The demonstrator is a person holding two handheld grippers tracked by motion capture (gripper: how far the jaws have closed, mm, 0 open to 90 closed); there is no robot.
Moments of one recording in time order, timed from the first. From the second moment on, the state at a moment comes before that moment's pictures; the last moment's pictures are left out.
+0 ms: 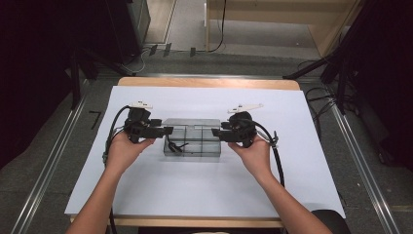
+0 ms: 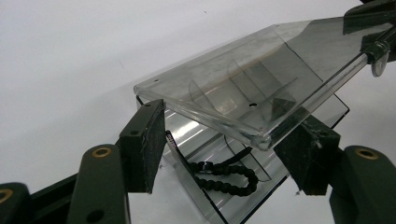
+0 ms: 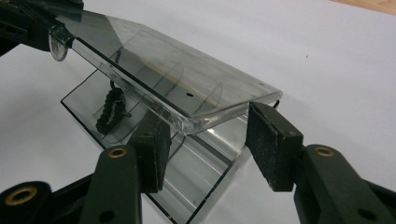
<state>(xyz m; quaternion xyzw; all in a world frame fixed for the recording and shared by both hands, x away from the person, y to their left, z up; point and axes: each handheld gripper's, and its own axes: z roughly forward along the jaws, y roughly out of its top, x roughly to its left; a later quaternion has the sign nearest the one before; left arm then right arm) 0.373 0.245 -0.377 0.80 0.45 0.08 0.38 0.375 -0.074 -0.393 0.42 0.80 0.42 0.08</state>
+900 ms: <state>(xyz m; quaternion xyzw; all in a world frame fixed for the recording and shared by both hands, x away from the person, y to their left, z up) 0.363 0.246 -0.393 0.81 0.44 0.07 0.38 0.367 -0.077 -0.403 0.41 0.81 0.42 0.07</state>
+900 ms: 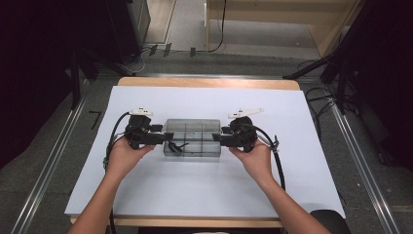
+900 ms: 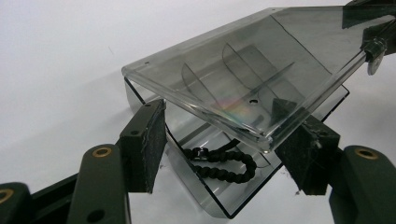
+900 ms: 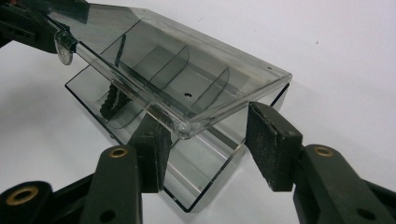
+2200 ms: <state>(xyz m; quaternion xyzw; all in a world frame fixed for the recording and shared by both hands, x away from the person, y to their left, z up) 0.350 0.242 -0.411 0.82 0.42 0.07 0.37 0.355 -0.072 -0.426 0.39 0.82 0.41 0.05</state>
